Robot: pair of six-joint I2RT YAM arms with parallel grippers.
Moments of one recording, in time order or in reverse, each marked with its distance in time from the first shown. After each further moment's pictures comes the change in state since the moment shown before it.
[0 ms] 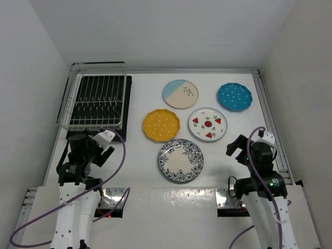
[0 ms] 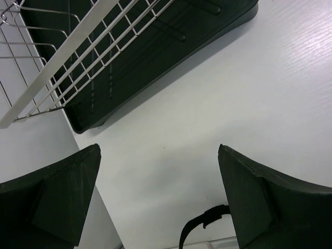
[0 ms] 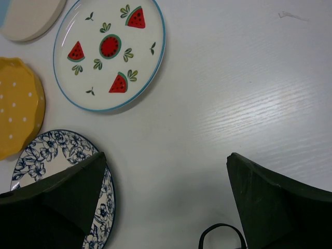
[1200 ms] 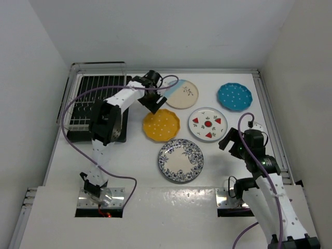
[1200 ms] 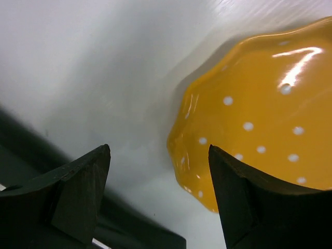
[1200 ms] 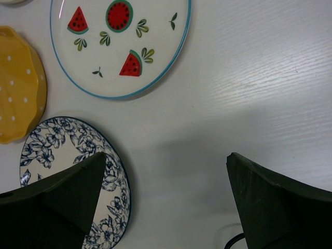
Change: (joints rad) left arm -0.514 1.735 1.366 -0.051 -0.070 -0.427; right arm 0.000 0.307 0.000 0.154 -0.124 0.028
